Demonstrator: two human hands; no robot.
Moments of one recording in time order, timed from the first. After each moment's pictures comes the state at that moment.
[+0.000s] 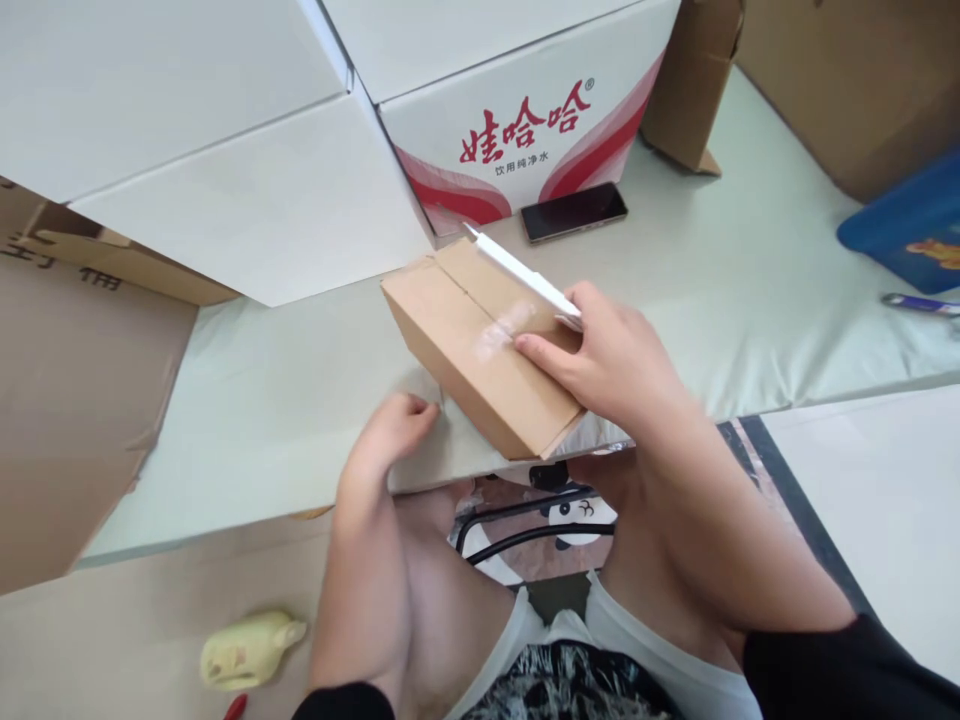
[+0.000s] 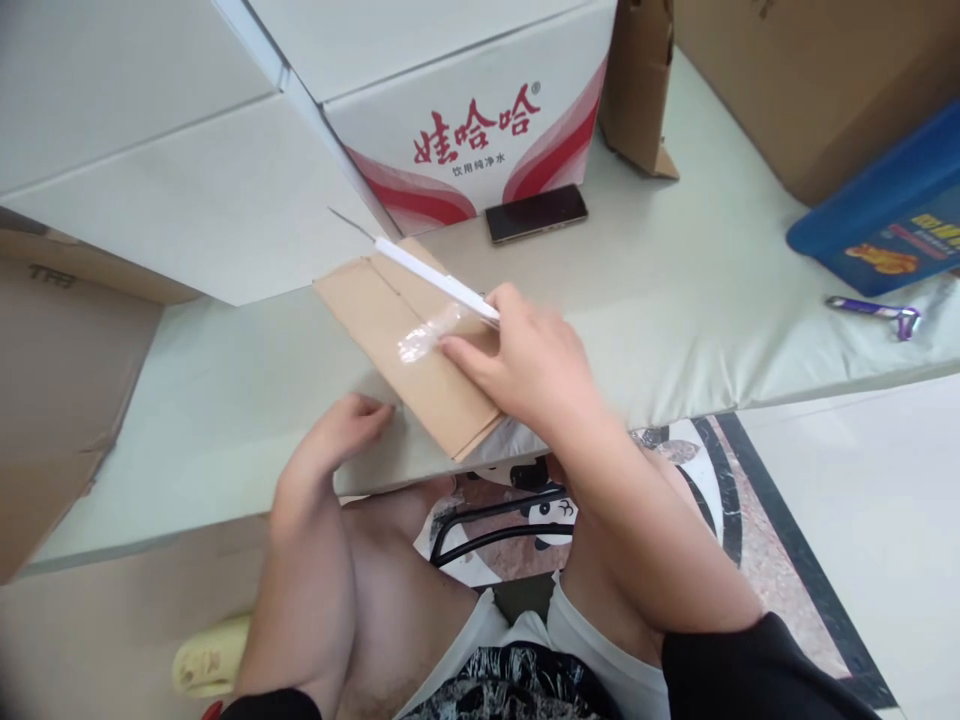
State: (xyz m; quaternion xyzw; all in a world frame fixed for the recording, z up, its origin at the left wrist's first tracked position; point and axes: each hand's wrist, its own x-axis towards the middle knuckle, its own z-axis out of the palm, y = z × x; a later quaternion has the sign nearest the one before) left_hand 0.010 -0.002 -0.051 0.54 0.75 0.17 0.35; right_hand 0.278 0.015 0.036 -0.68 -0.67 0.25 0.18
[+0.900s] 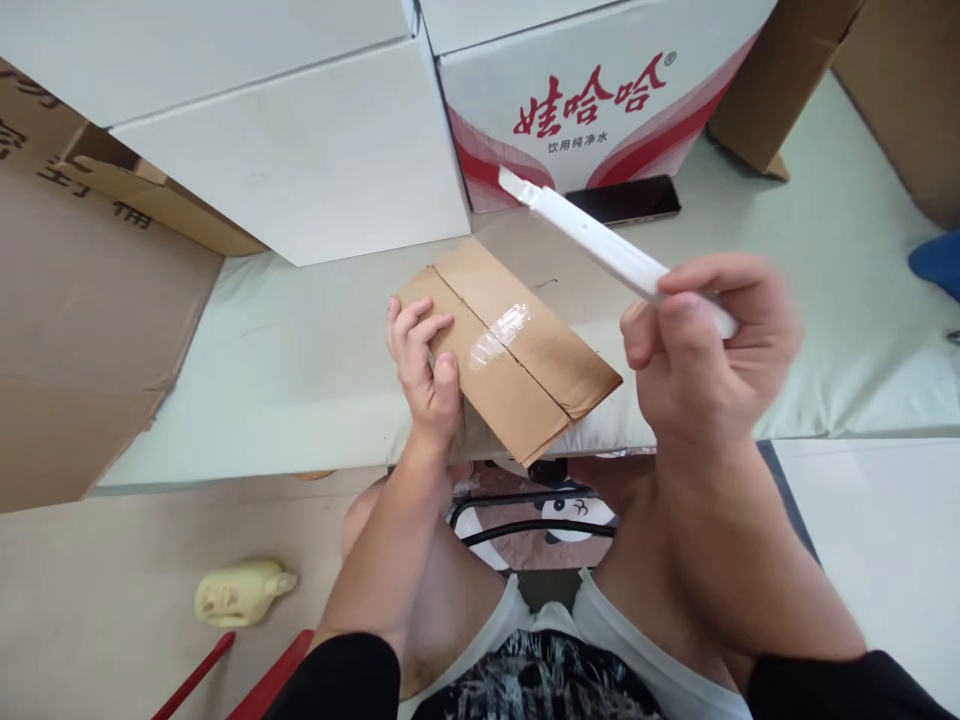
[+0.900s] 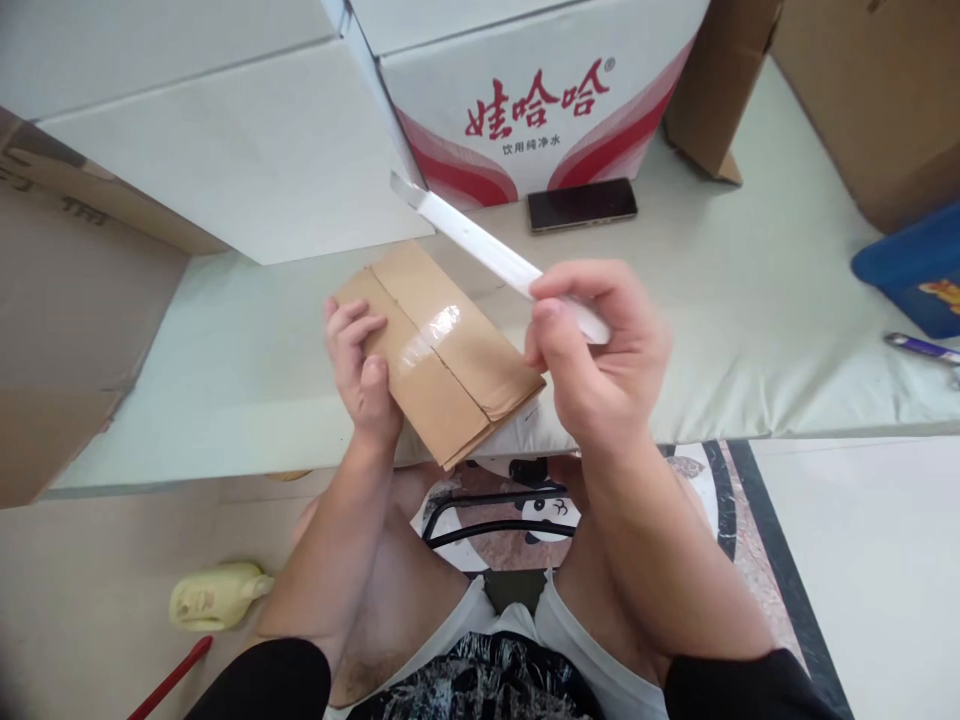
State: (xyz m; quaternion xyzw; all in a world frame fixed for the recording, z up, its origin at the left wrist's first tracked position) left_hand 0.048 0.001 -0.073 0.65 0.52 0.55 0.01; right_hand 0.275 0.003 0.002 -0.39 -0.57 0.29 0.66
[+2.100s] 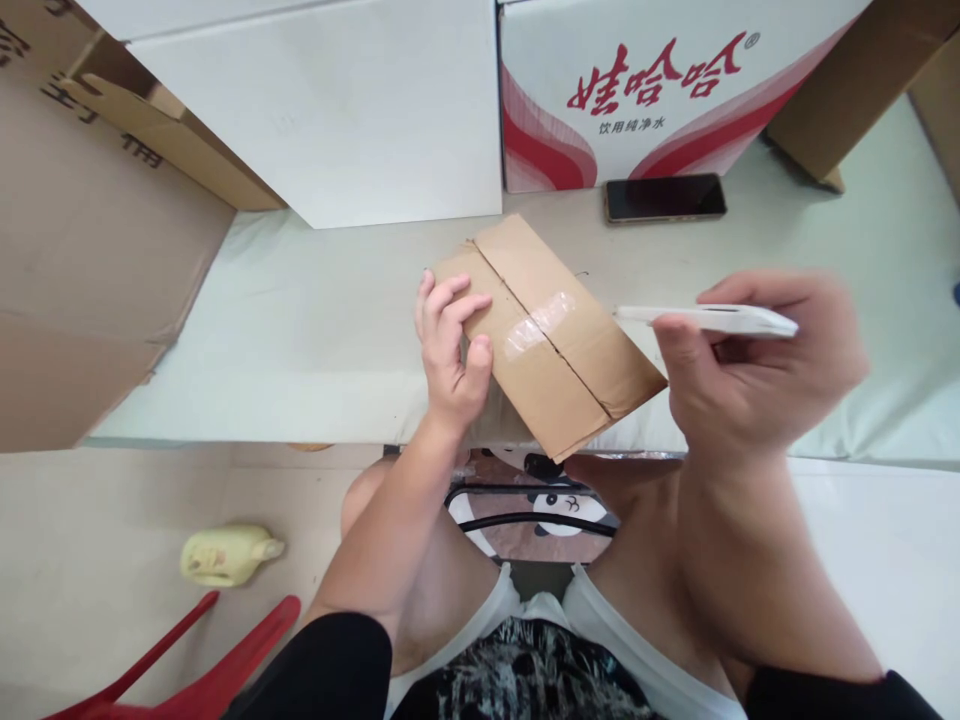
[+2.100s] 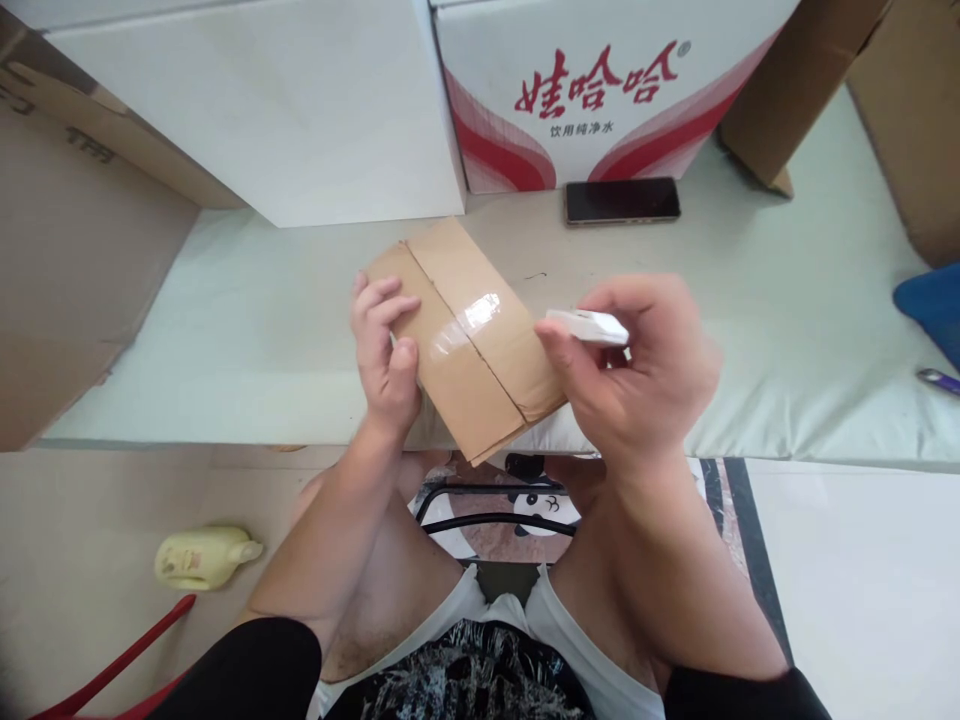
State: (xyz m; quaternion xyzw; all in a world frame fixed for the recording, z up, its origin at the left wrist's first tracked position) left_hand 0.048 -0.004 -0.067 0.66 0.51 0.56 0.06; right_hand 0.274 0.000 0.007 -0.47 -0.64 0.07 0.60
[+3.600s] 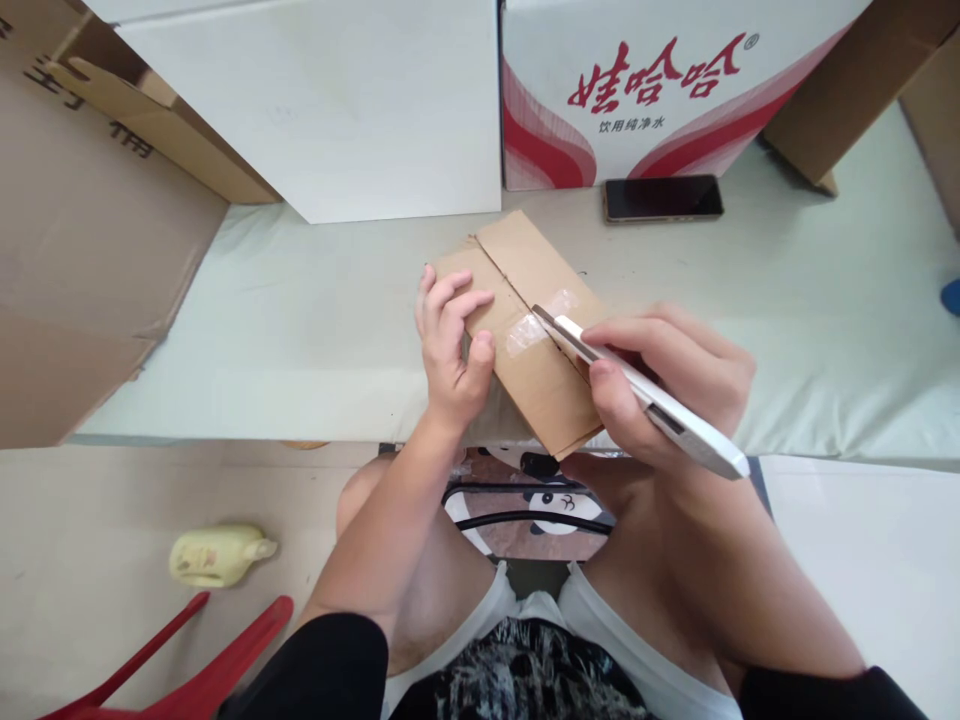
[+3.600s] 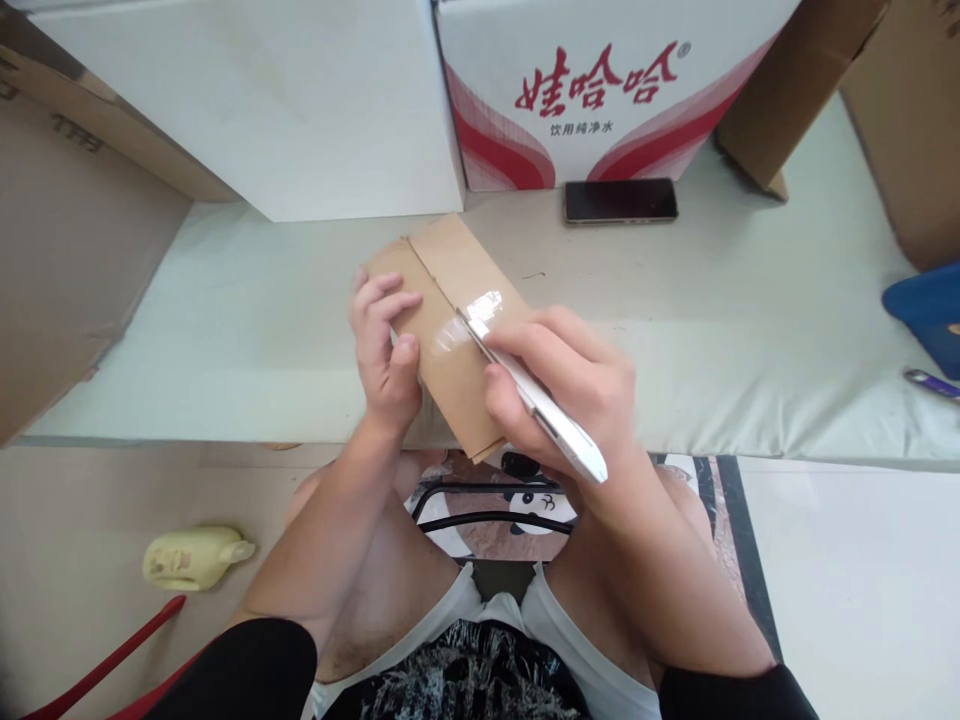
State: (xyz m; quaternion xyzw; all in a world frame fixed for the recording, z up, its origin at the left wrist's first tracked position) left_hand 0.047 -0.001 -0.074 0.68 0.49 0.54 -0.01; right_hand 0.255 -0.013 0.011 -0.37 -0.76 0.13 0.51
